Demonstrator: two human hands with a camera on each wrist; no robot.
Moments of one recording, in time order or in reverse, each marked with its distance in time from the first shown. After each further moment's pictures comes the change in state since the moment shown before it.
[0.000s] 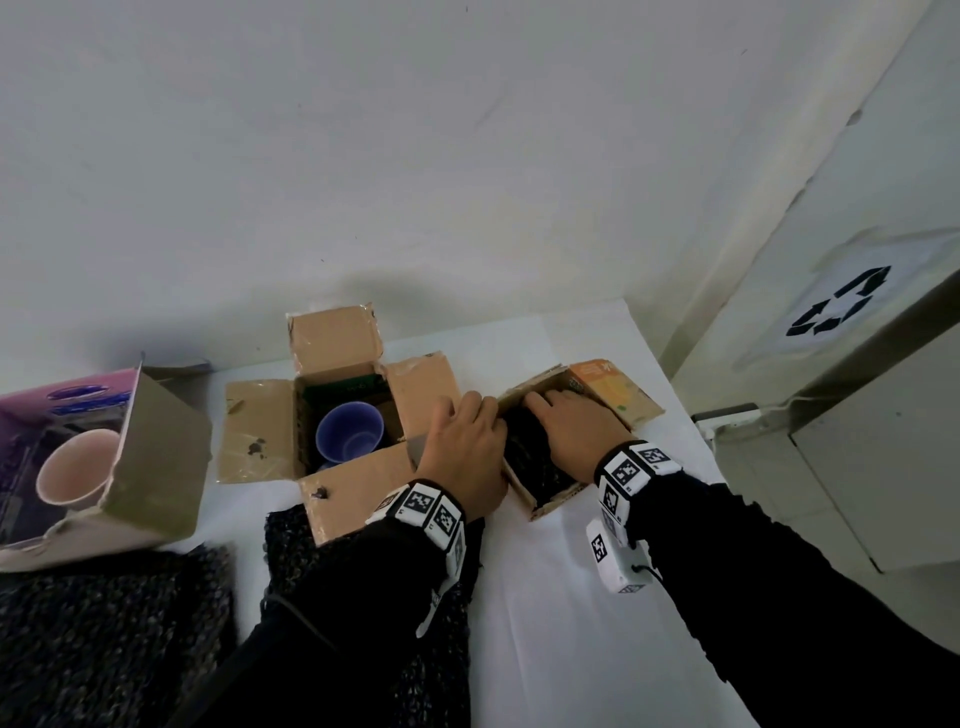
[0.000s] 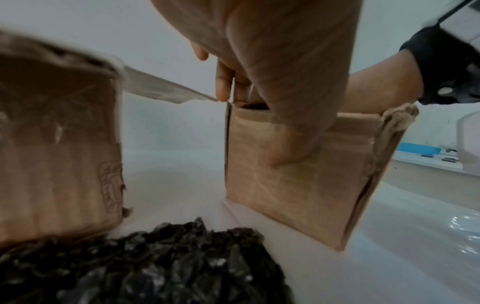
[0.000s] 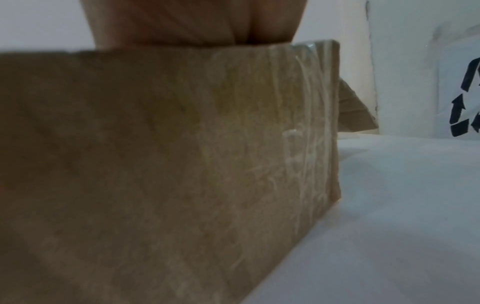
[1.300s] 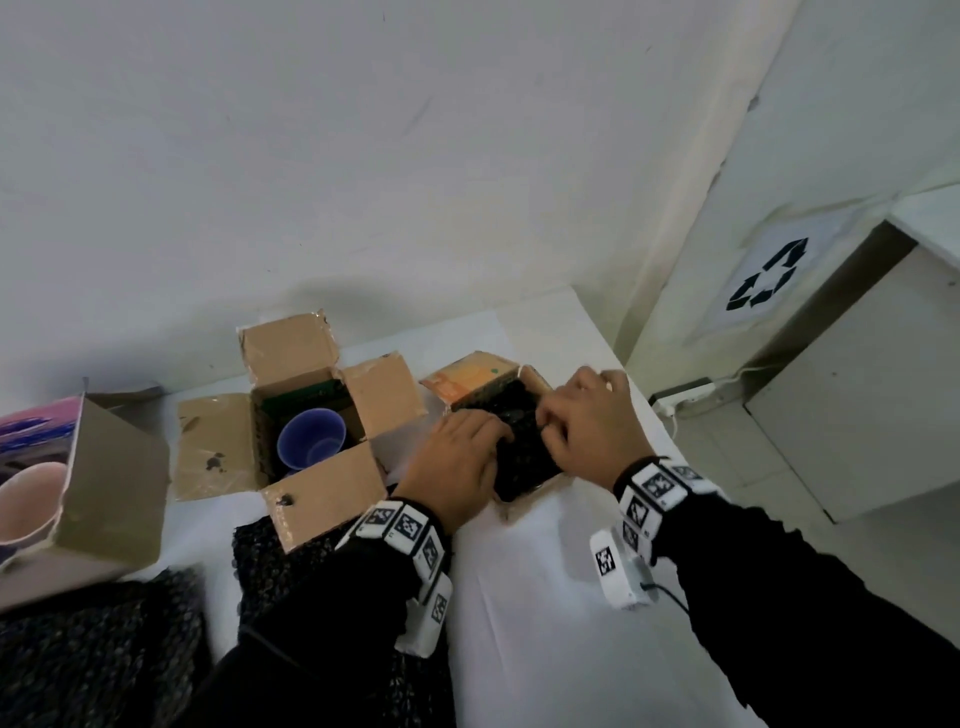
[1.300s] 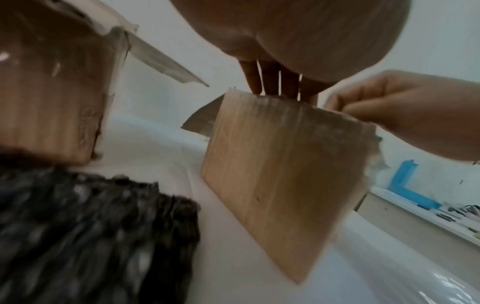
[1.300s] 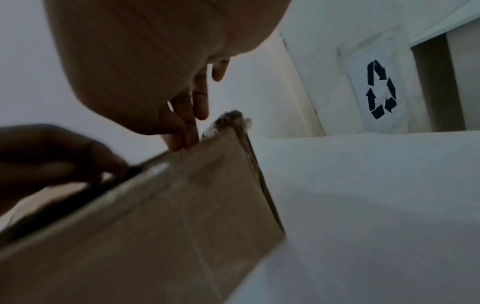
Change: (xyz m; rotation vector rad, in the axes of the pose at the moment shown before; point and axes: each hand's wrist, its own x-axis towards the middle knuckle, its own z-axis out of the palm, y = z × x) left_hand -0.011 0.021 0.006 -0.609 0.268 0.230; right_hand -0.071 0.015 -0.016 0.051 0.391 0.120
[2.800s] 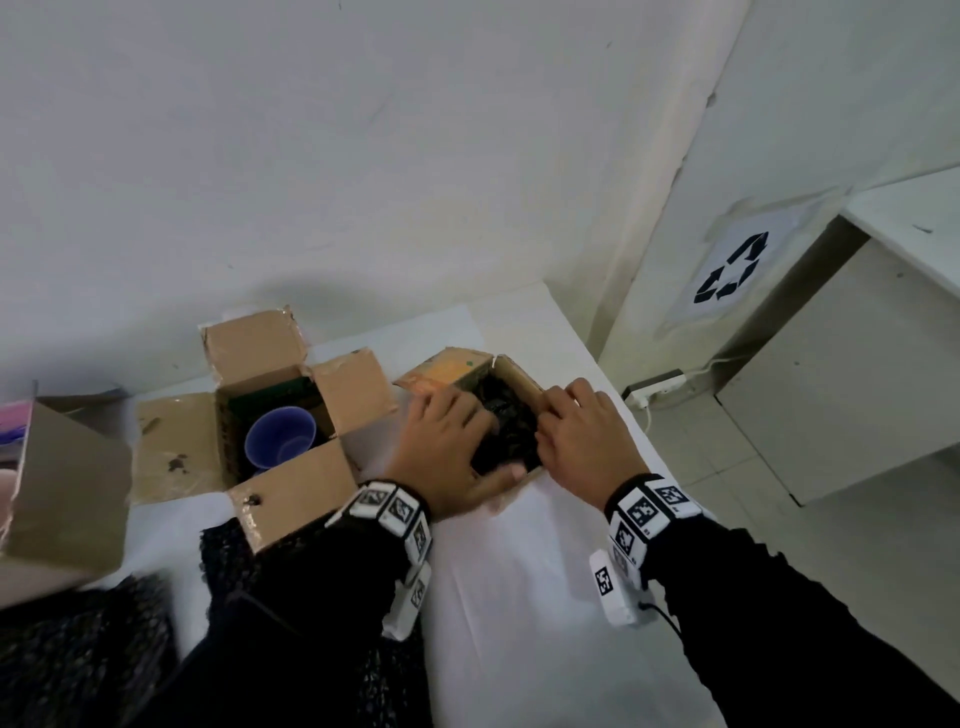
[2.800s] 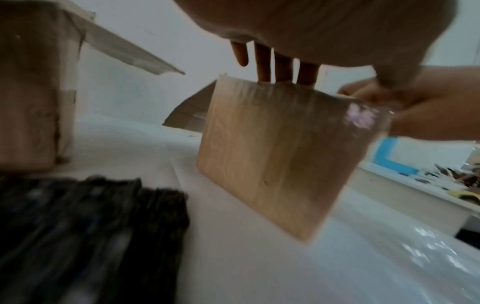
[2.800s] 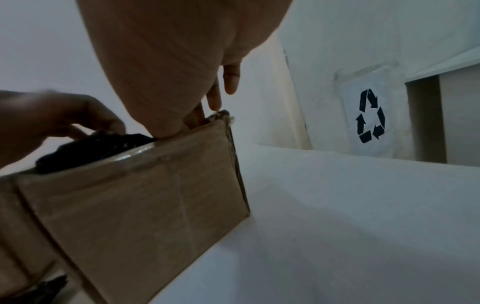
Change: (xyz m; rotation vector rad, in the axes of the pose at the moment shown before) left_hand 0.012 0.007 0.008 0.280 0.047 0.072; right_hand -0.031 0.010 0.006 -0.212 -0.047 0.002
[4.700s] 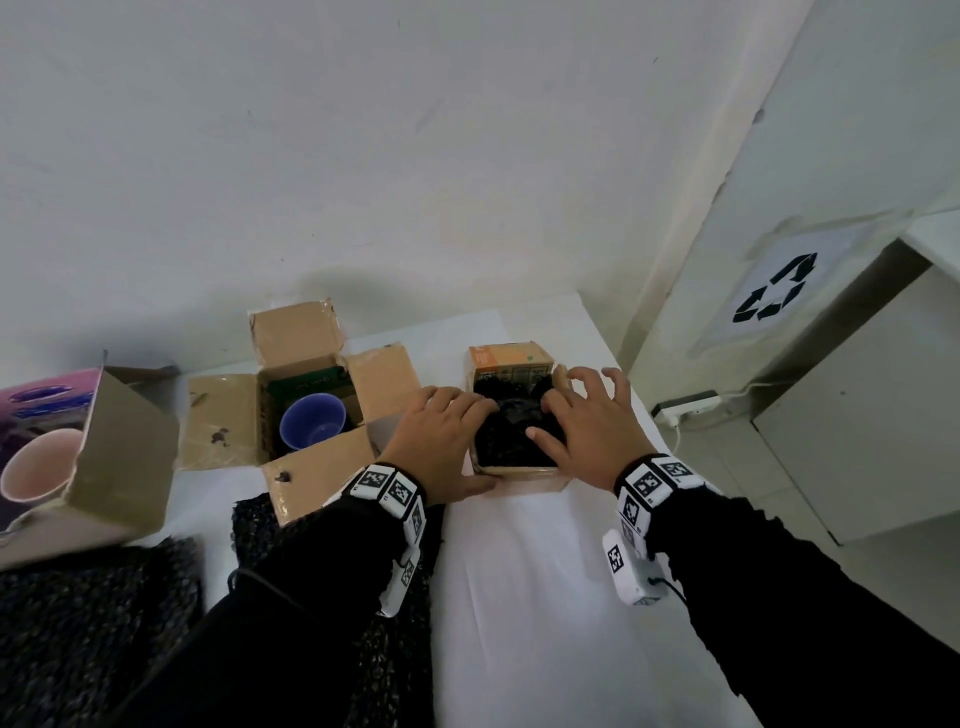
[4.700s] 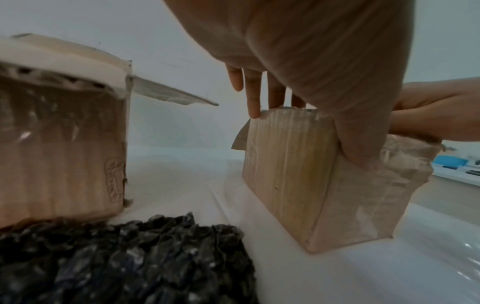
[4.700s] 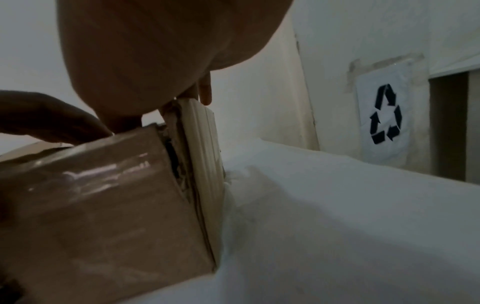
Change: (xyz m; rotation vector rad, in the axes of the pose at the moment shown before) left_hand -0.009 -0.019 -0.012 0.113 -0.234 -0.088; right_hand 0.020 0.013 0.020 0.007 0.058 -0.059
